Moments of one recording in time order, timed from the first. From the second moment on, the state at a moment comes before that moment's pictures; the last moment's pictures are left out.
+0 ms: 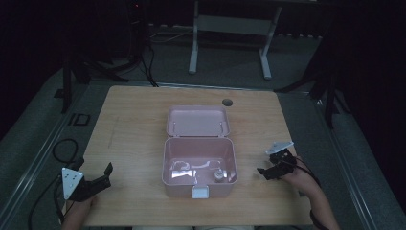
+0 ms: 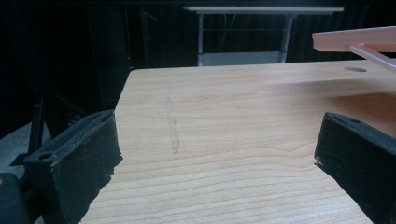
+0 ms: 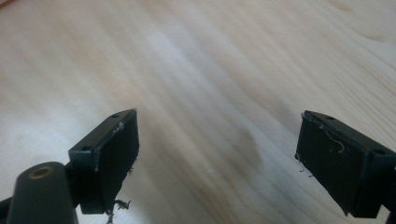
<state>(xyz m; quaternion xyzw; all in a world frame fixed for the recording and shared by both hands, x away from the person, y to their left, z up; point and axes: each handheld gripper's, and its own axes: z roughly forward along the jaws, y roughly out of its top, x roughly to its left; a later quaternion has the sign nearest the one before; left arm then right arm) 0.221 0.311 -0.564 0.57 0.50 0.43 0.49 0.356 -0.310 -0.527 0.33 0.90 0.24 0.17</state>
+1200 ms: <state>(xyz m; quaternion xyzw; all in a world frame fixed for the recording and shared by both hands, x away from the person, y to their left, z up) 0.221 0.311 -0.564 0.57 0.50 0.43 0.49 0.325 -0.331 -0.551 0.53 0.64 0.39 0.40</state>
